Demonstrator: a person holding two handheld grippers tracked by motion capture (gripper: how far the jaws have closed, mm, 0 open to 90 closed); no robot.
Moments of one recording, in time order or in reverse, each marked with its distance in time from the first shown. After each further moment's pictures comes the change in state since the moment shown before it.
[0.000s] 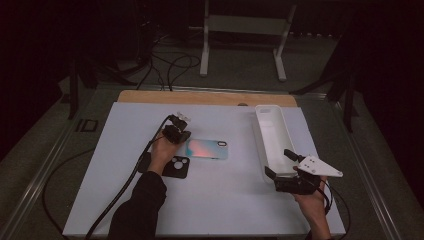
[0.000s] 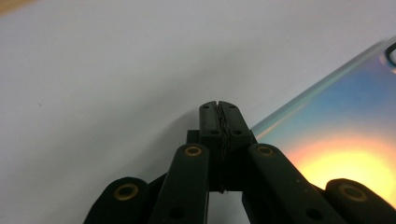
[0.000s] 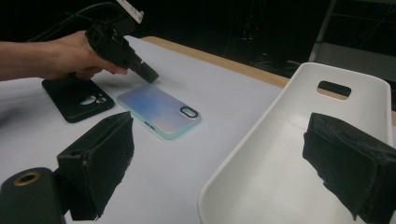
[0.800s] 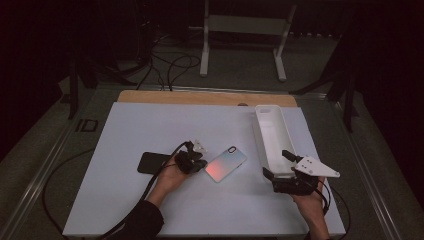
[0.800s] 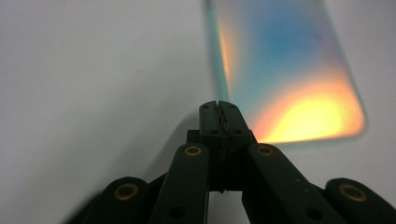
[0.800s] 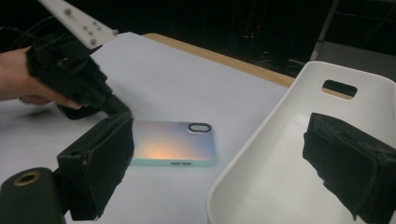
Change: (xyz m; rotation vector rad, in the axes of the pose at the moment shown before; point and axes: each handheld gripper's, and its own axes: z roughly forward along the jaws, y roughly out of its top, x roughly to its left) left arm -0.094 -0.037 -0.032 0.016 -0.193 0.216; right arm 0.005 0.000 0.003 0.012 0.002 -0.010
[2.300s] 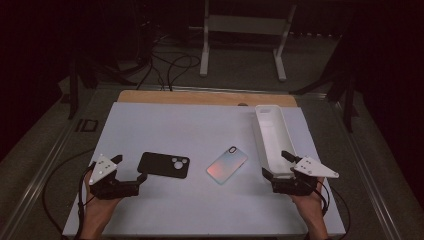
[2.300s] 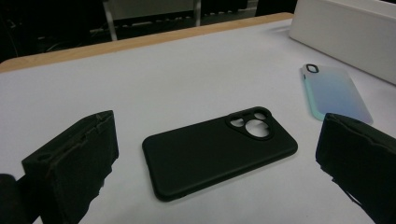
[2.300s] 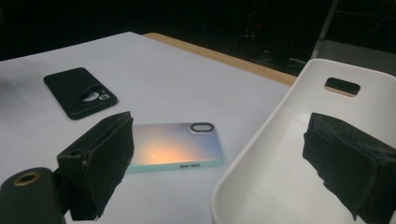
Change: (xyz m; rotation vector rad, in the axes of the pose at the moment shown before) left arm 0.009 -0.138 -0.173 -0.470 0.336 -0.285; right arm 0.001 -0.002 0.001 0.000 -0.001 0.004
